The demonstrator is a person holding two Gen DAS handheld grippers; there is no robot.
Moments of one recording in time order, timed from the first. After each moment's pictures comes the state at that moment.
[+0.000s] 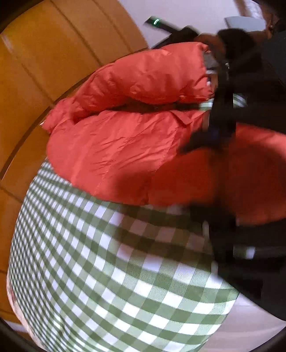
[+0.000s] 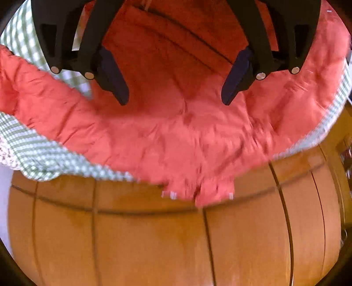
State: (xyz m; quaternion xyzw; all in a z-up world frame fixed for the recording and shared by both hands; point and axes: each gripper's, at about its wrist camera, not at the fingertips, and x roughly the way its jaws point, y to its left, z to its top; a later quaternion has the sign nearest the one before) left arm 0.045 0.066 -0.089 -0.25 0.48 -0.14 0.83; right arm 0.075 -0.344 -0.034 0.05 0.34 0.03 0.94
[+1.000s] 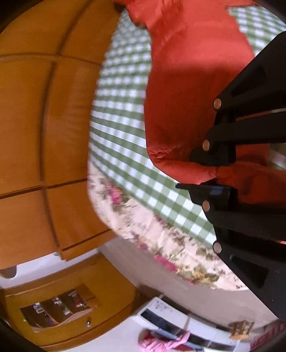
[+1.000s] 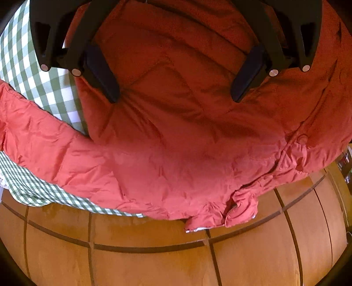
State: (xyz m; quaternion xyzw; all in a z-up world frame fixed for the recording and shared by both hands) left arm 0.249 0.284 -0.031 0.00 0.44 0.22 0.87; right arm 0.091 -0.377 -0.062 0.06 0.38 0.05 0.92
